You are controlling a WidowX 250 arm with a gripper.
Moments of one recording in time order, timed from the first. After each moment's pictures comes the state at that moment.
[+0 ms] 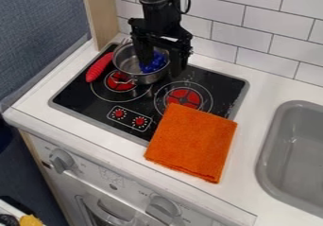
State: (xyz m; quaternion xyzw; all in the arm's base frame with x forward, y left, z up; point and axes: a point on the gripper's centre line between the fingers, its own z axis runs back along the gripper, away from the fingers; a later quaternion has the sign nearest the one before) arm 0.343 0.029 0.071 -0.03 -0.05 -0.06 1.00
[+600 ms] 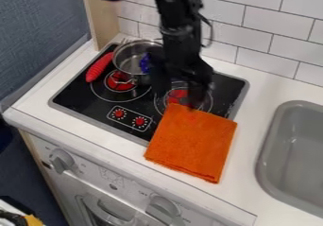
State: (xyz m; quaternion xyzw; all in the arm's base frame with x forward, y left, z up) arm 0.304 -0.030 0.054 -0.03 -0.02 -0.10 0.99
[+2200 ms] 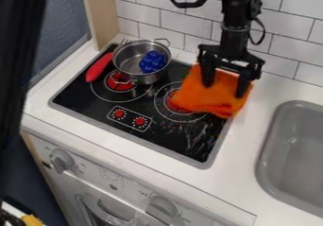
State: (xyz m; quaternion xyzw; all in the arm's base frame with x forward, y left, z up) arm 0.413 -0.046 0.008 0.00 0.01 -0.02 1.00
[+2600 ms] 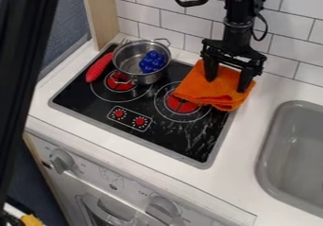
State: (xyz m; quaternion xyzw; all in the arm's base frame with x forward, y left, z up) arm 0.414 -0.045 0.008 -0.01 0.00 -0.04 1.00
